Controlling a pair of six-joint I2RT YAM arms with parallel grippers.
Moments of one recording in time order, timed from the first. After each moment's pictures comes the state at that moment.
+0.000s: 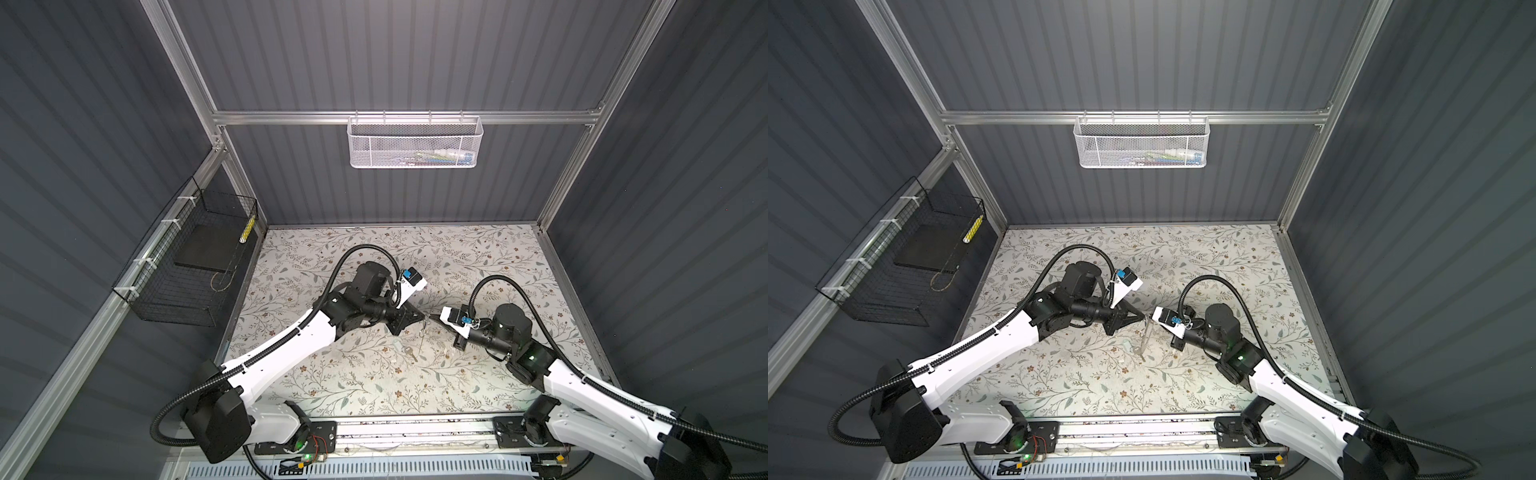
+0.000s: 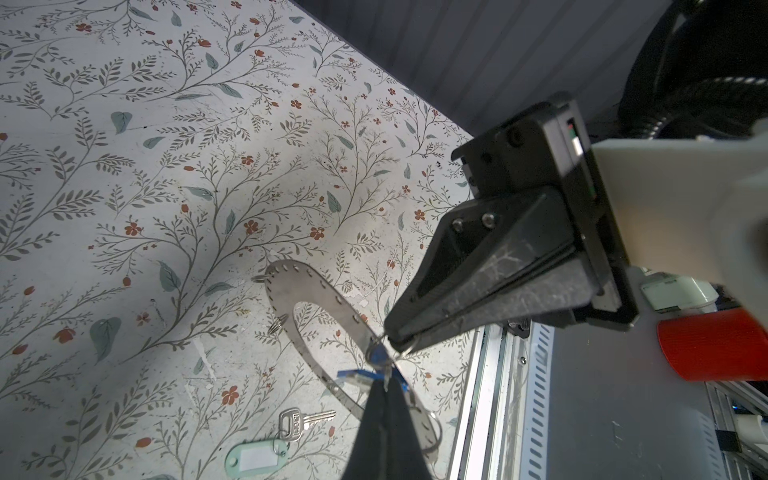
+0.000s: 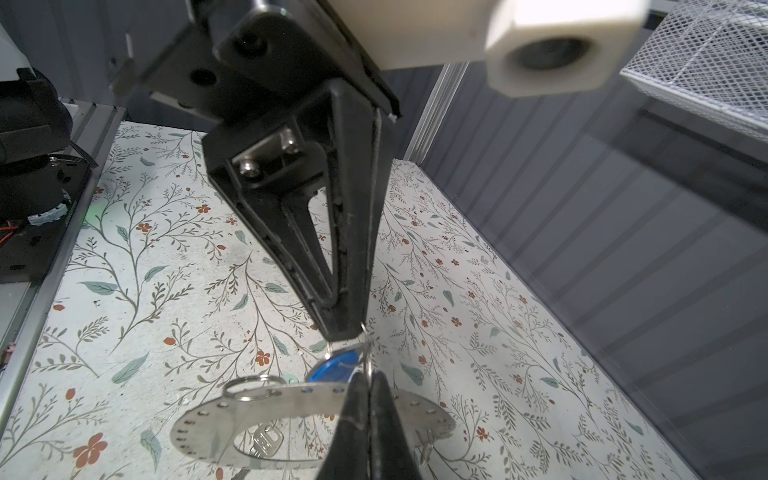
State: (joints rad) left arm -0.76 1.33 1.08 -0.43 0.56 -0.03; right arm 0.67 0.91 0.43 0.30 -0.41 -0.45
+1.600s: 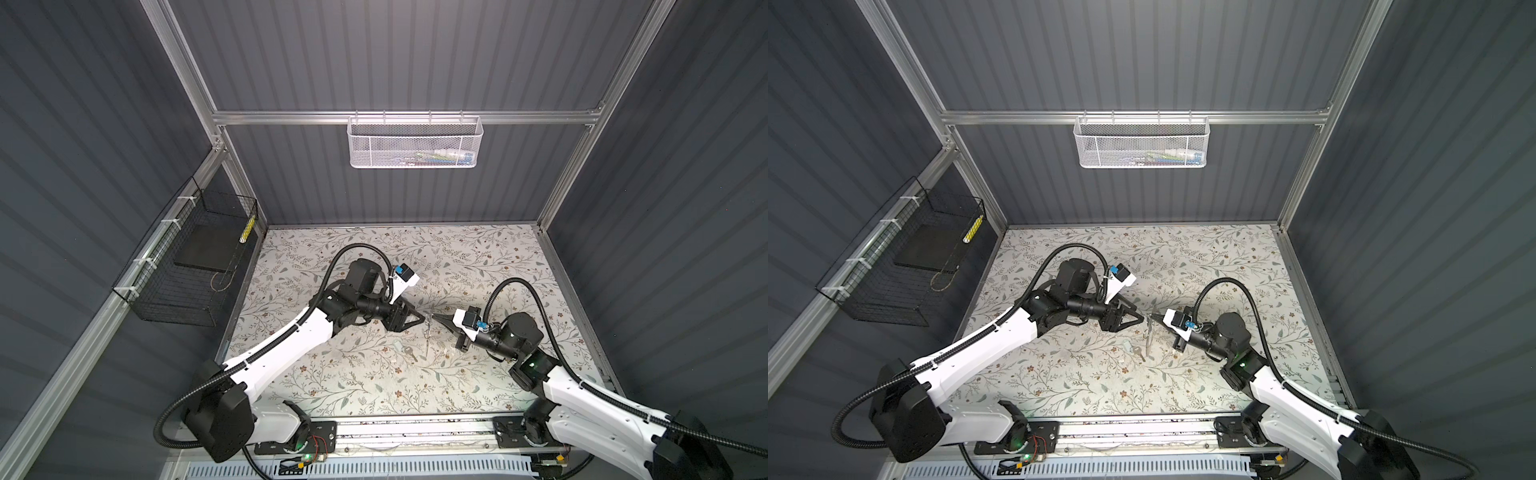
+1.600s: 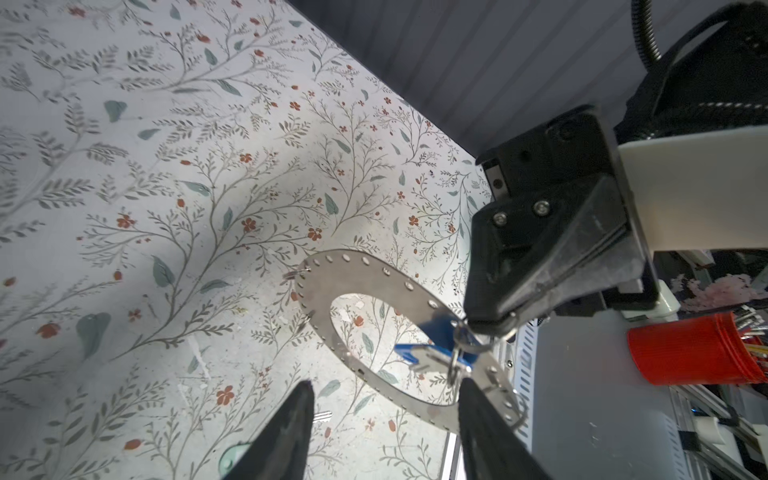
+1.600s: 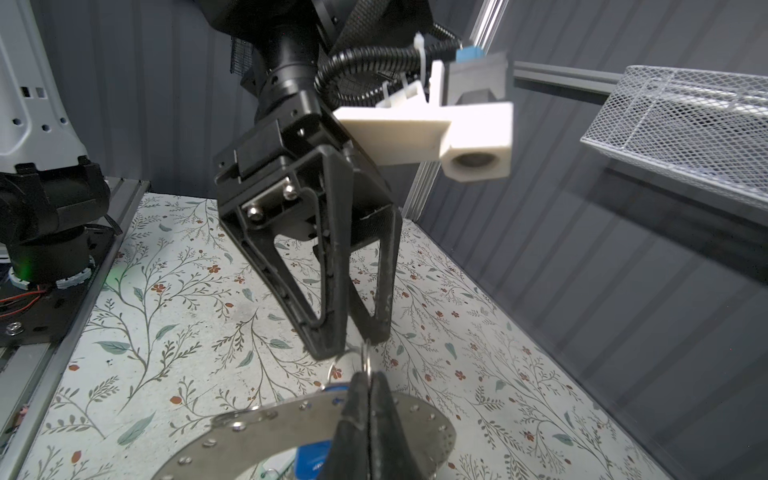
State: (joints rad) left arm -0.70 1.30 1.05 -0.40 0.64 -0.02; right arm 0.63 0.91 0.33 0.59 -0.52 -0.32
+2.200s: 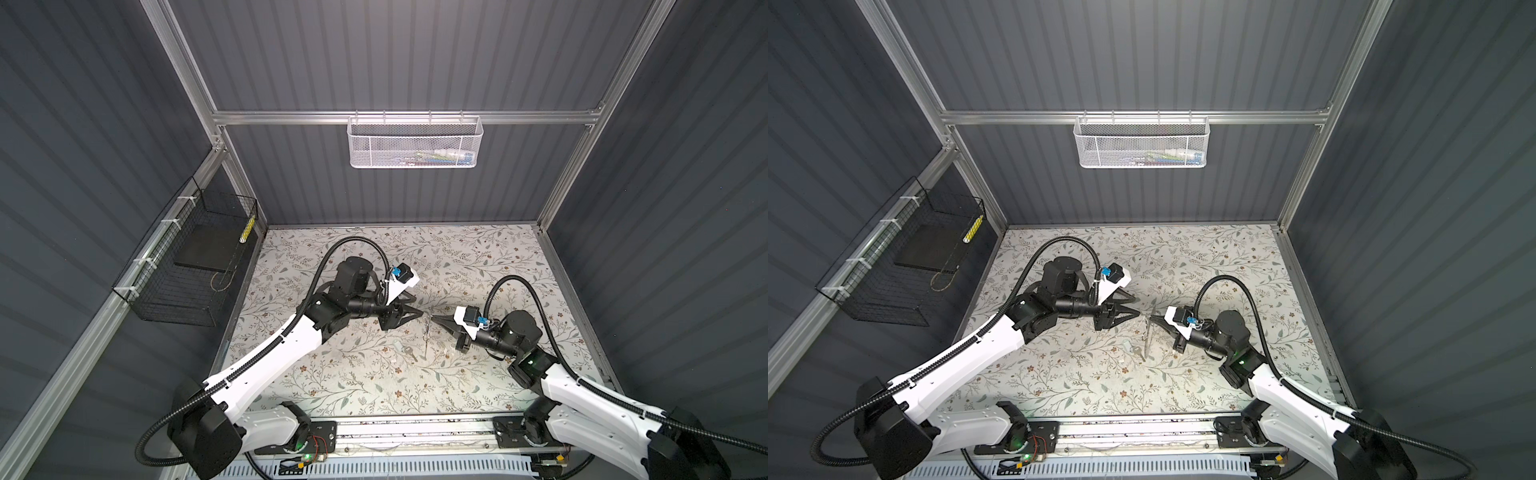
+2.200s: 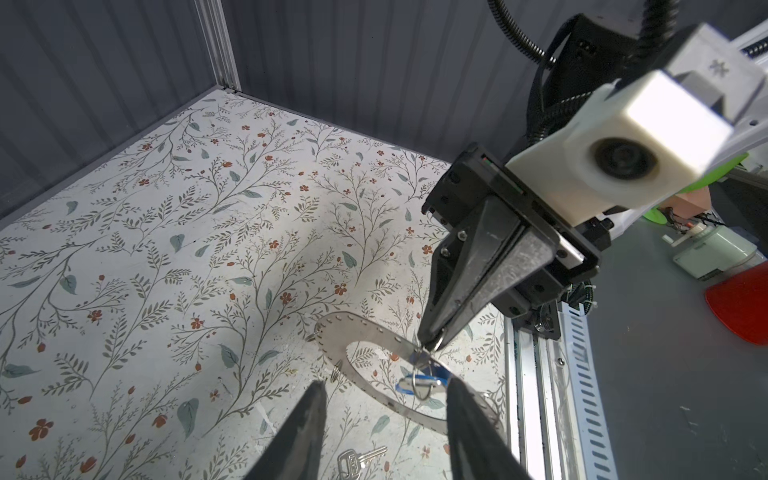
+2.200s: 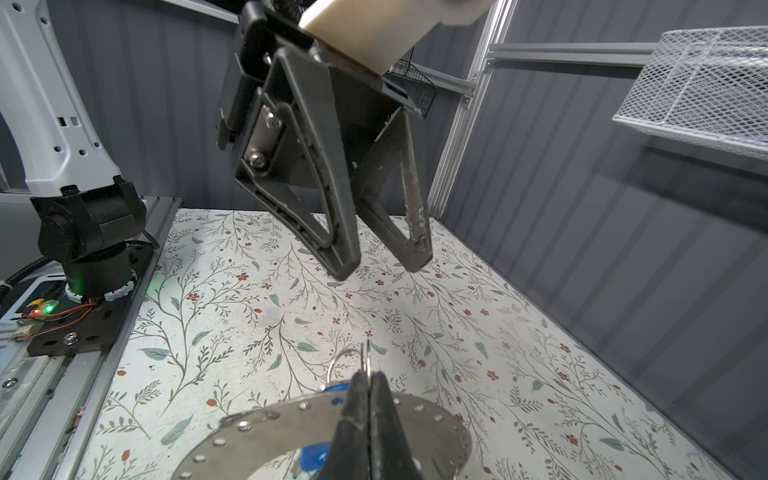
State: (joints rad) left arm -0.71 1.25 1.05 -0.34 0.65 0.20; right arm 0.61 0.93 0.34 0.60 -0.59 -0.24
